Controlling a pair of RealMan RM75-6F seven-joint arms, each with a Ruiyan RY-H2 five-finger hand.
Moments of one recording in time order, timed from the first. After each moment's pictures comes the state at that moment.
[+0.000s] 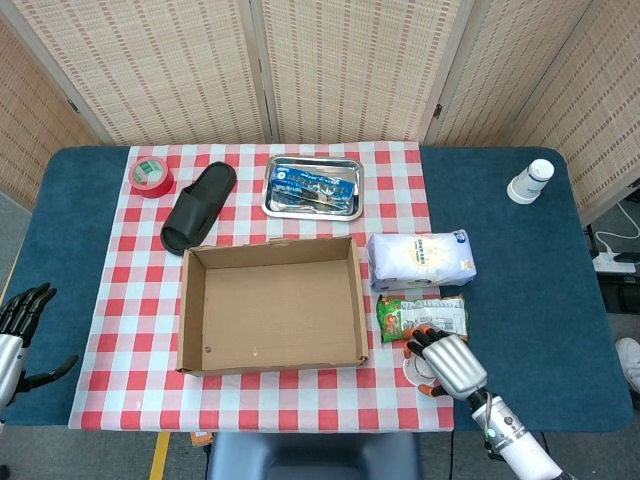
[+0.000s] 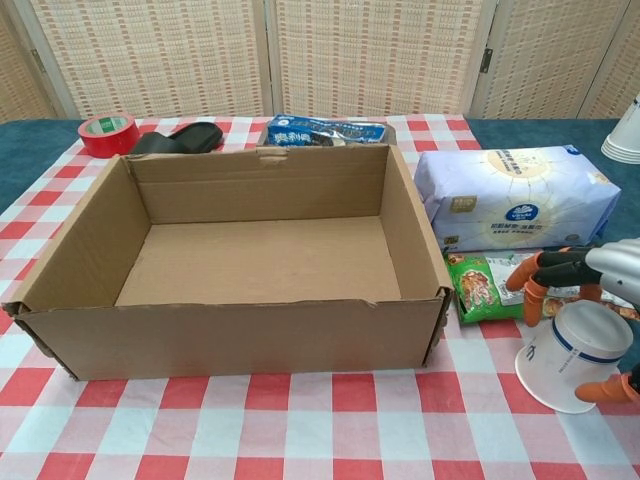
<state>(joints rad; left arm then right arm) -0.11 -1.10 -0.03 -1.48 1.60 1.57 -0.30 0.31 -1.39 -0.06 -1.60 -1.61 1.16 -0.21</state>
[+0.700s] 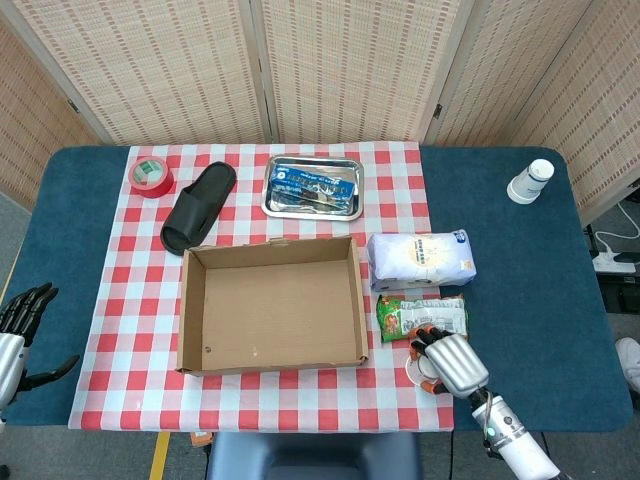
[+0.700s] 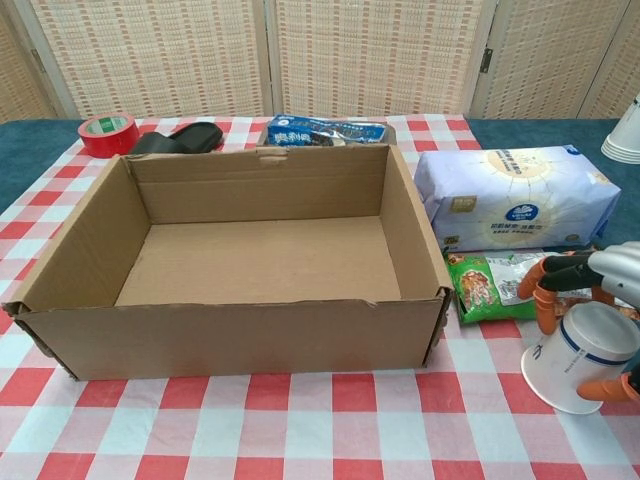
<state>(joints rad) -0.11 -1.10 -0.03 -1.48 1.59 1.56 -0.30 0.31 -1.42 -0.05 -1.57 -1.59 1.18 -0.23</state>
